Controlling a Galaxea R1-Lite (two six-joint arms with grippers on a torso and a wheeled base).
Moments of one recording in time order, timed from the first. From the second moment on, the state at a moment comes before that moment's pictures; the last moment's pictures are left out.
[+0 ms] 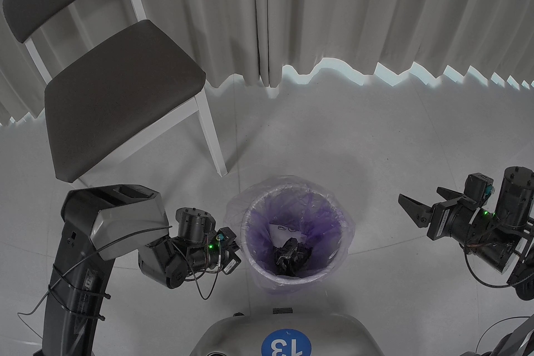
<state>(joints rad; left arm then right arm) -0.39 2.57 -0.98 -0.96 -0.20 0.50 0.42 1.53 -0.28 -0.99 -0.14 0.21</state>
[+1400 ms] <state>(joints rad) -0.37 2.56 -1.05 -1.09 -0.08 0.46 0.40 1.51 -0.27 -0.99 -0.09 0.20</state>
